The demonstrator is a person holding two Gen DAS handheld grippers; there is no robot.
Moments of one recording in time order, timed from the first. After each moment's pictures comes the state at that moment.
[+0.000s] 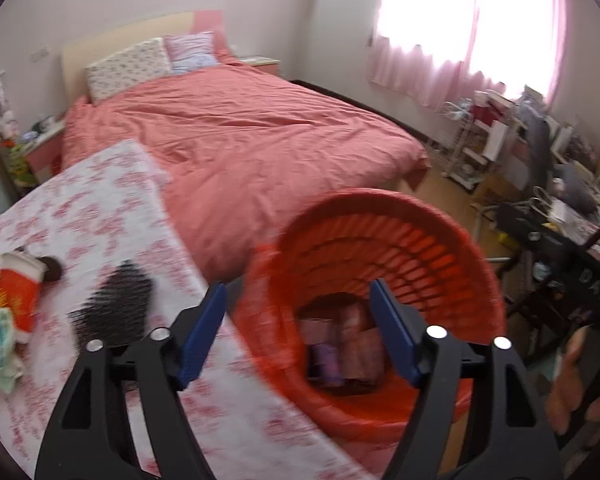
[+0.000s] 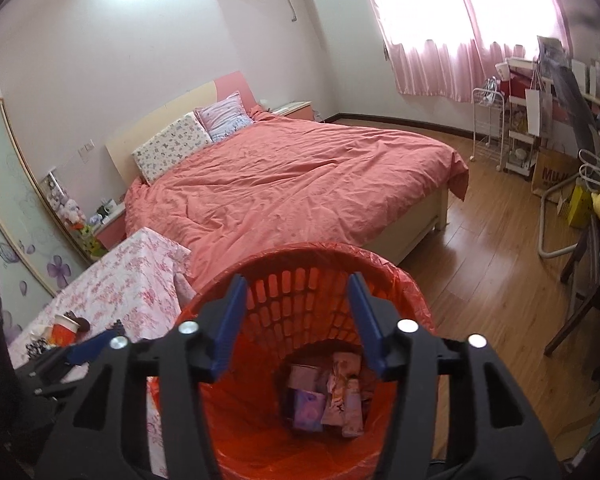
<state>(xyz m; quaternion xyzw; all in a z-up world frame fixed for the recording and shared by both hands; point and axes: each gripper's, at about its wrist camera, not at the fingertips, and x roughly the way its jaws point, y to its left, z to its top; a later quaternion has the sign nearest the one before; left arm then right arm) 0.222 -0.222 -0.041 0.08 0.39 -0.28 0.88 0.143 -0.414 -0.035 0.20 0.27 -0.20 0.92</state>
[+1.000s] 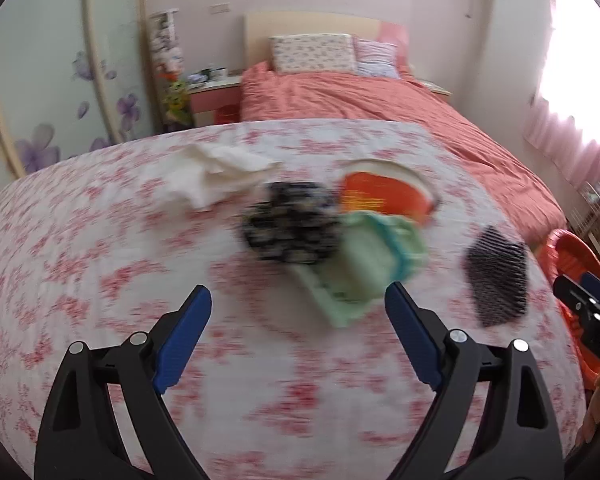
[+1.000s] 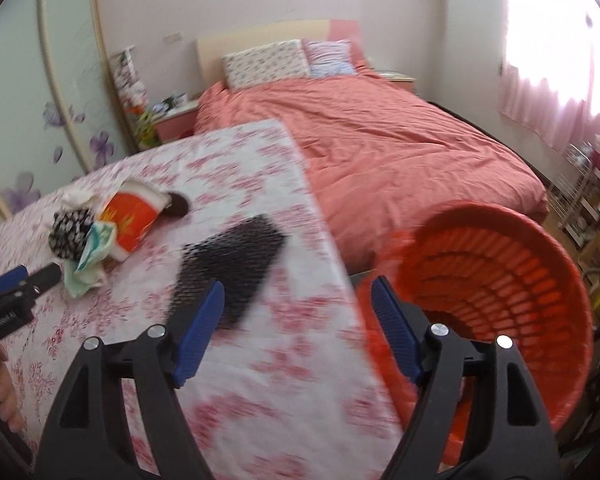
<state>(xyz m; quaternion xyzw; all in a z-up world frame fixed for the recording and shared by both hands) 0.248 0.056 -0.050 0.00 0.39 -0.02 0.92 0.250 -0.188 -0.073 0.05 0.37 -0.05 0.92</state>
